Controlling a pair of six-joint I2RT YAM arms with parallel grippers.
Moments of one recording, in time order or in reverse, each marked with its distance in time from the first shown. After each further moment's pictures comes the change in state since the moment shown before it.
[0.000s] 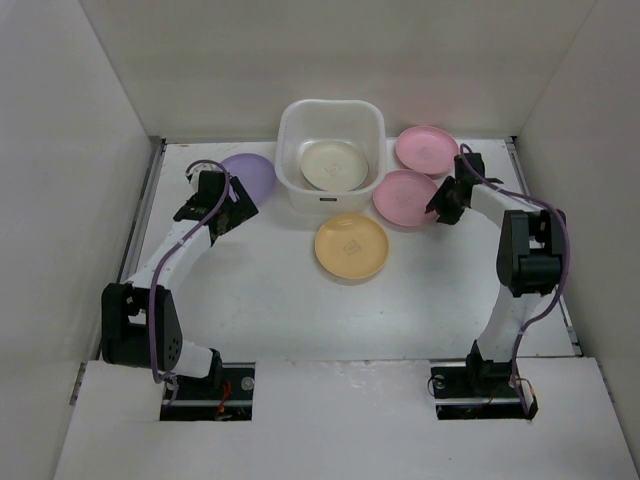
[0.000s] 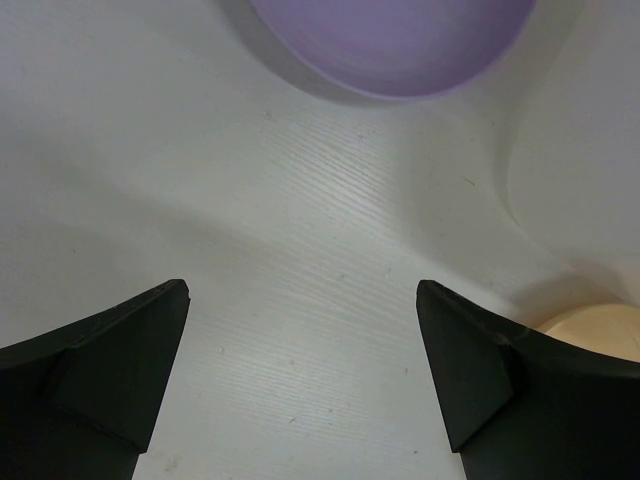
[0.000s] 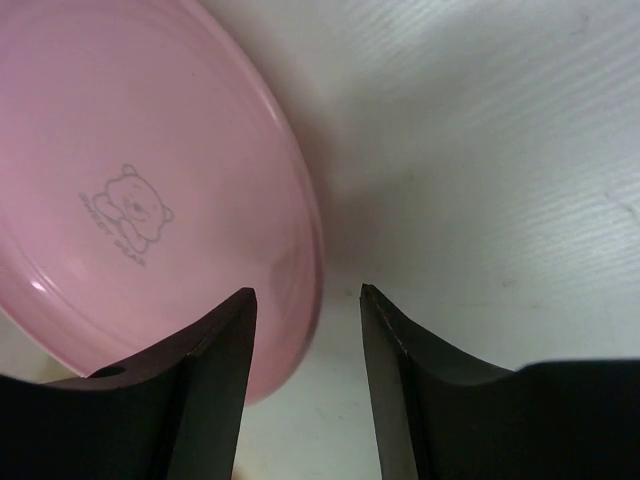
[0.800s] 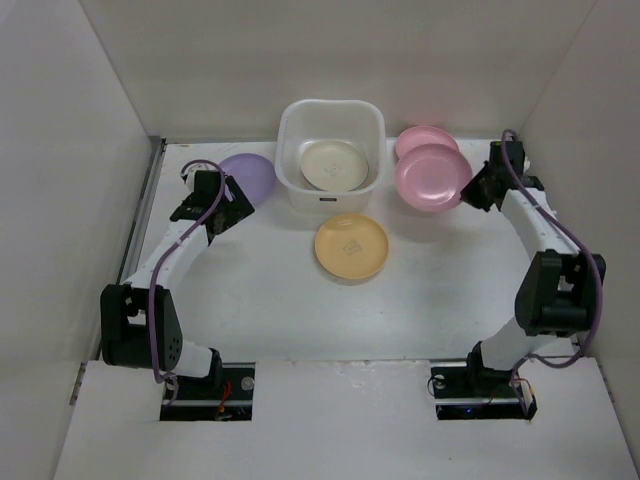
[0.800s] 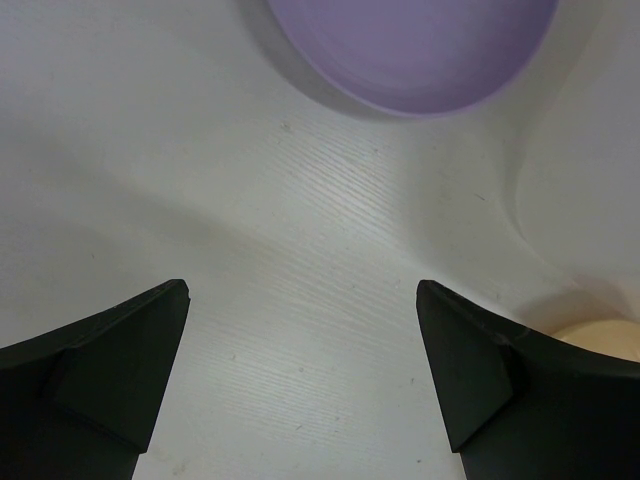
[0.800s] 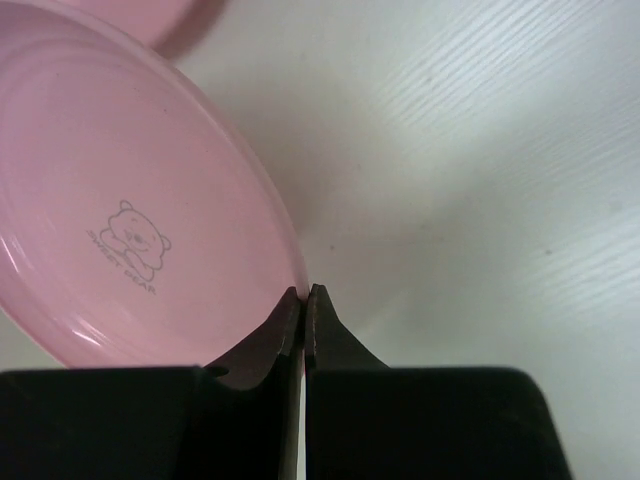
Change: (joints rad) left arm 0.028 -0.002 0.000 0.001 0.004 0.000; right arm -0.067 -0.251 -0.030 -0.080 0.049 0.027
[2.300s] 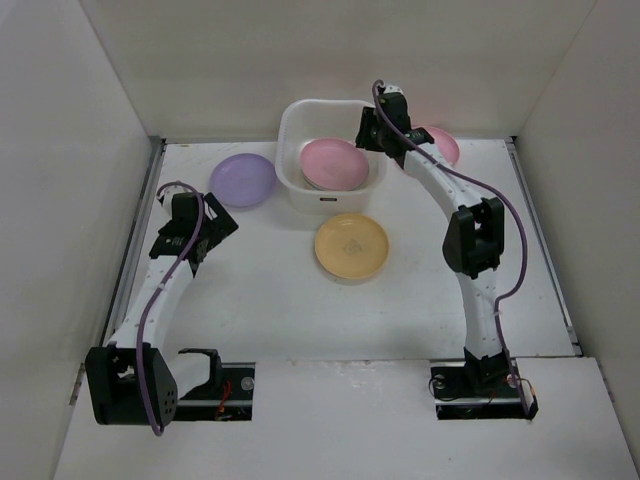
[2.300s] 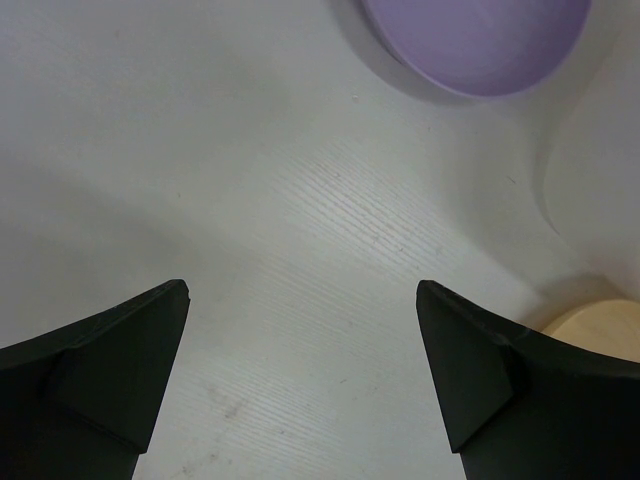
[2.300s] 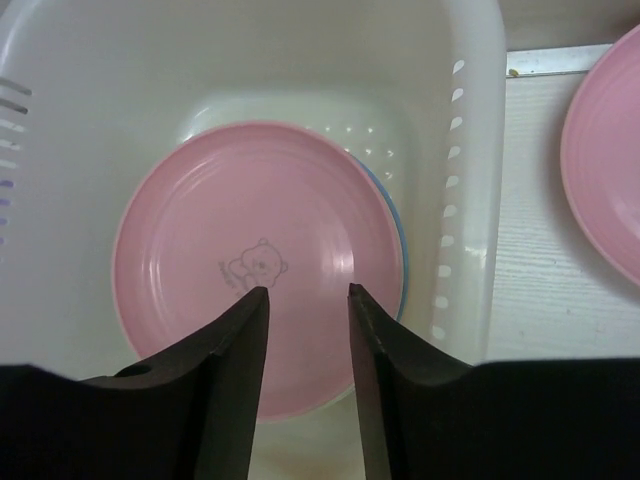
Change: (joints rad) left arm 0.078 -0.288 -0.180 -0.050 0.001 -0.008; right arm 0.442 0.596 0.896 0.066 0.095 -0.286
